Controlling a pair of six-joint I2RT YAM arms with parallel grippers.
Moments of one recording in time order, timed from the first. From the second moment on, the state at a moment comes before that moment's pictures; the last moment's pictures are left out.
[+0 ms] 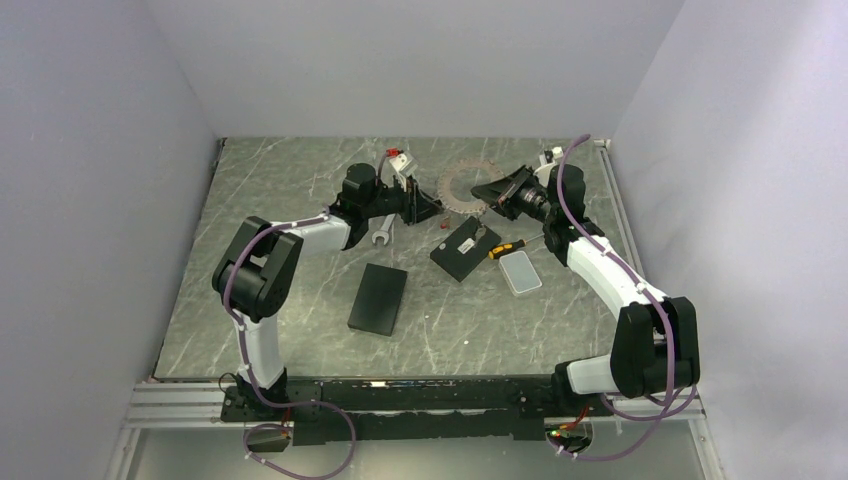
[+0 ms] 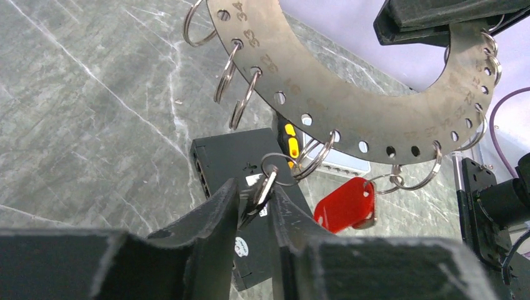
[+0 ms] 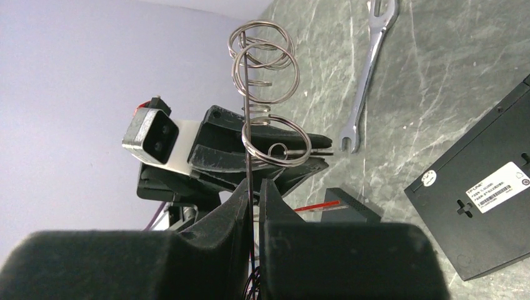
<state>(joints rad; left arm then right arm) -0.49 1.91 1.14 0.65 0.76 -0.25 0.17 1.36 0.88 0.21 -0.54 1.12</state>
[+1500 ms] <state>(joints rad) -0.49 1.76 1.15 0.30 0.69 -0.02 0.12 1.36 0.81 0.27 -0.58 1.05</state>
